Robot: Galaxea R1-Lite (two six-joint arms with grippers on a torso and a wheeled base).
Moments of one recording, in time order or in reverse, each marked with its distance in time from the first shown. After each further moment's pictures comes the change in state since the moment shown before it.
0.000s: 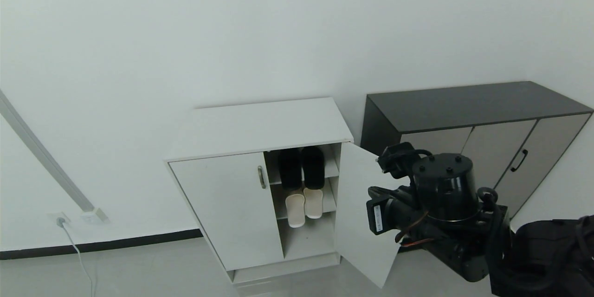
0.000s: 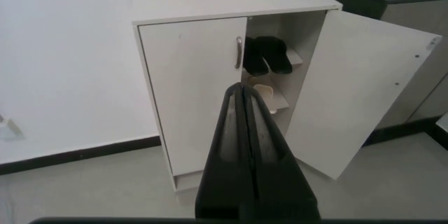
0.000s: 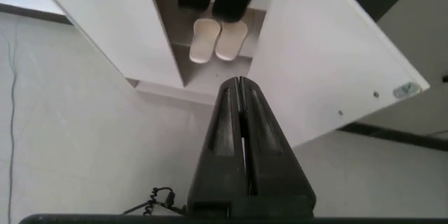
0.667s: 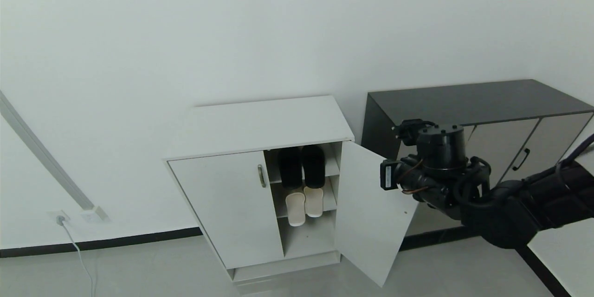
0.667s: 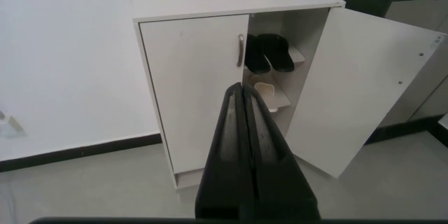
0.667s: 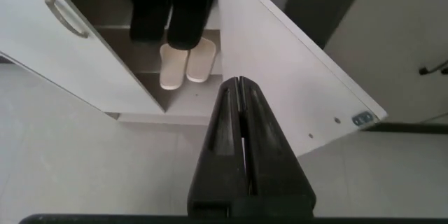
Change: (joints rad) left arm 0.000 0.000 0.000 0.001 0.001 0.001; right arm -0.237 0.147 -0.192 0.013 0.101 0.013
